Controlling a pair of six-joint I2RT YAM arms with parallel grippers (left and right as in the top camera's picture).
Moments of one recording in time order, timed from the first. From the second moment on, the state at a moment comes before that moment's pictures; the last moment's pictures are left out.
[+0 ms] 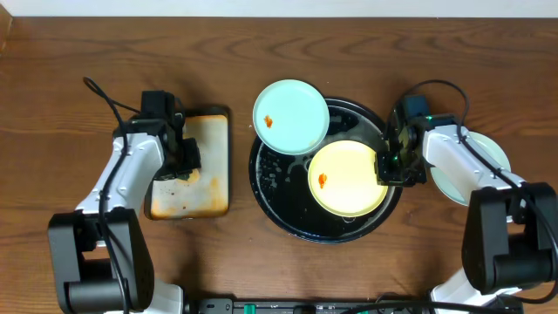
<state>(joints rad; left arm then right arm) 0.05 1.66 1.04 -0.78 0.03 -0.17 0.15 1.79 1.10 -0.90 -0.15 0.17</state>
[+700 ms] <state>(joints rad) 0.05 1.74 1.07 -0.87 0.07 -0.17 0.15 1.79 1.10 -0.87 -0.14 0.17</state>
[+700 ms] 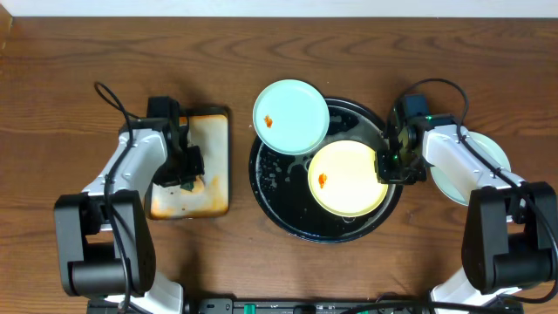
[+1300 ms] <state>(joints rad) -0.07 1.53 1.23 -0.98 0.08 -0.24 0.15 1.79 1.05 -0.75 -0.14 0.17</state>
